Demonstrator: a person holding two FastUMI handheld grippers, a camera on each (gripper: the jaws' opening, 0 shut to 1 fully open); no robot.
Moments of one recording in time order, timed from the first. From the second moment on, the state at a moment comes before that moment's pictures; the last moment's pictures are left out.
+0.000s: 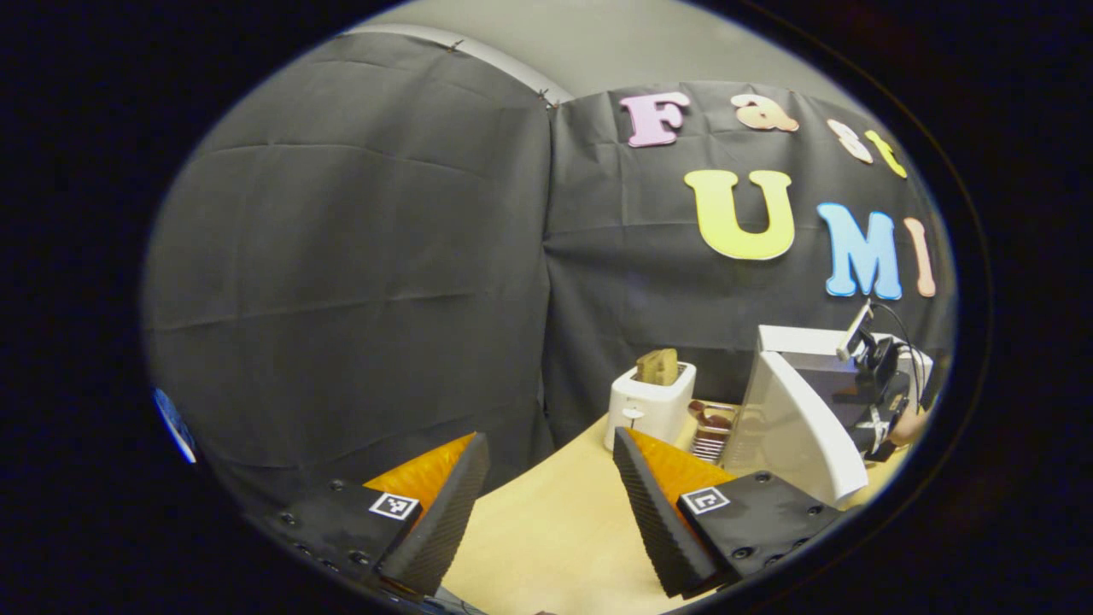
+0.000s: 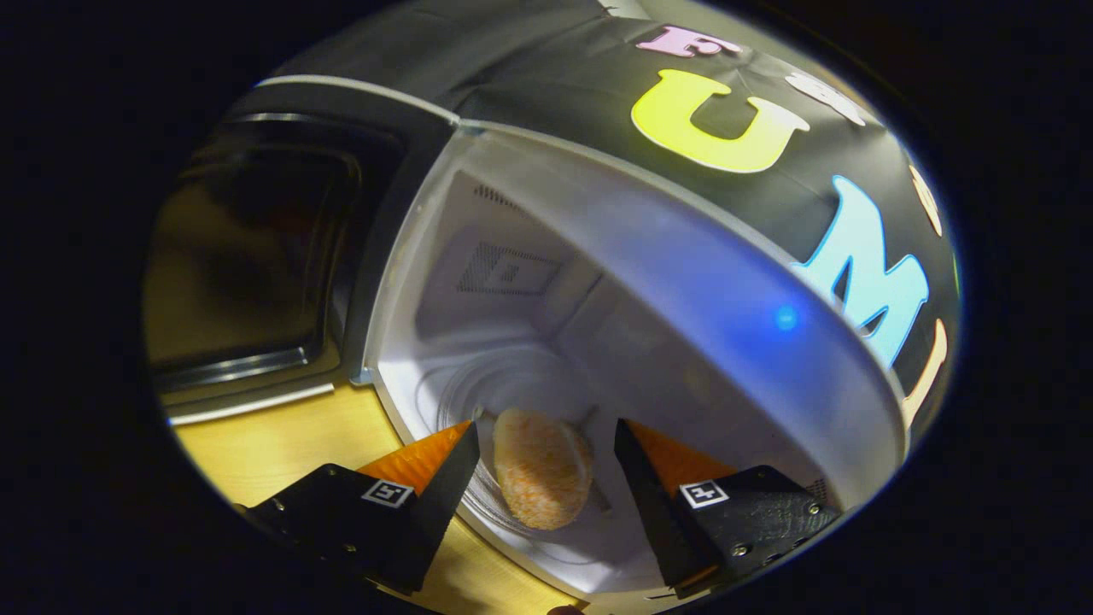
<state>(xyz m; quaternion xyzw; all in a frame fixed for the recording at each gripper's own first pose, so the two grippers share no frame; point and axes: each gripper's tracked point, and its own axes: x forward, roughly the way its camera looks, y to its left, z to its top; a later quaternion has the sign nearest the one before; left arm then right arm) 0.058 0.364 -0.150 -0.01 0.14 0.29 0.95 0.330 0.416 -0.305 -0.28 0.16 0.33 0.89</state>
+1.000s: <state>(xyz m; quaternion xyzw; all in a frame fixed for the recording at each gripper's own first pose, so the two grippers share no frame) 0.055 0.275 -0.233 -0.01 0.21 0.15 0.97 0.201 0.292 -0.136 -0.12 0.08 0.29 0.95</state>
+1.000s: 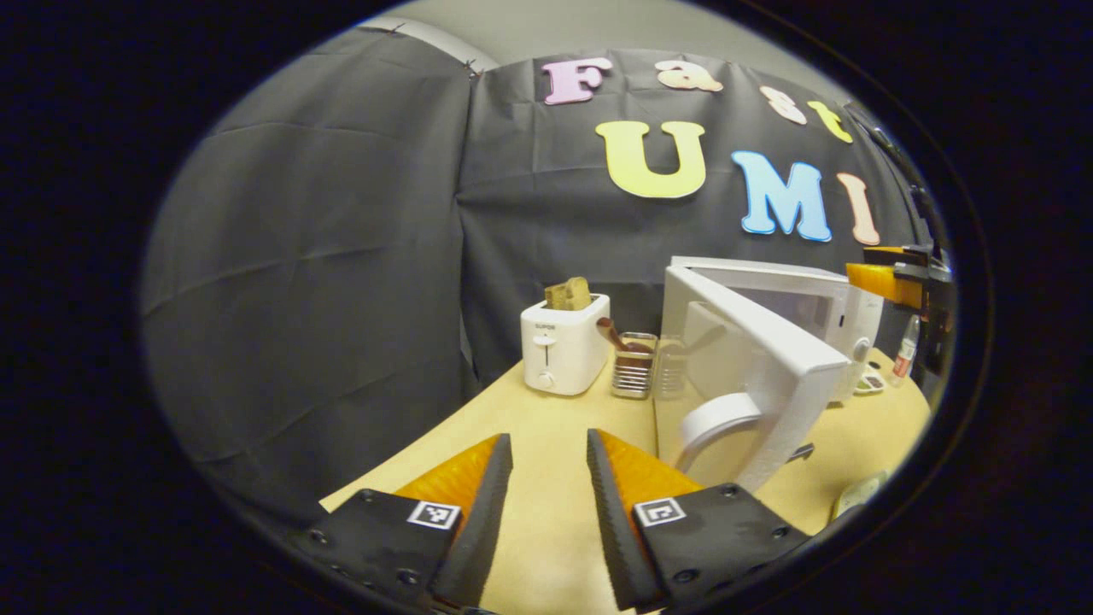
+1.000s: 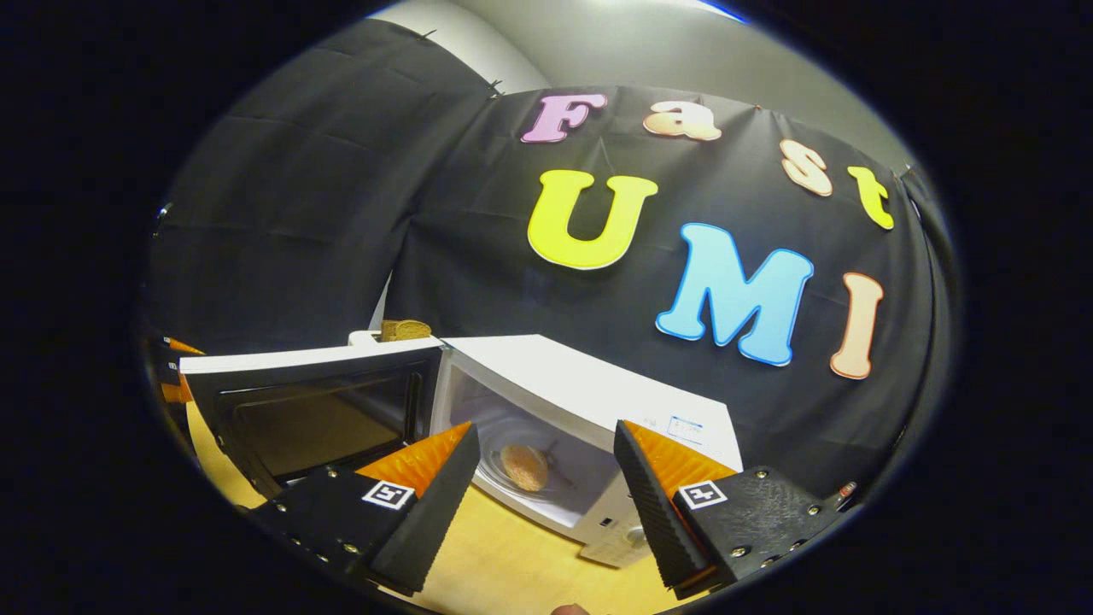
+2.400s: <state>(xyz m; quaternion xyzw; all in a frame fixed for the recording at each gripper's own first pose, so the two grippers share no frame) 0.133 0.078 -0.224 -0.01 0.20 -0.07 0.98 0.163 0.136 -0.107 -0.10 0.09 0.15 0.98</state>
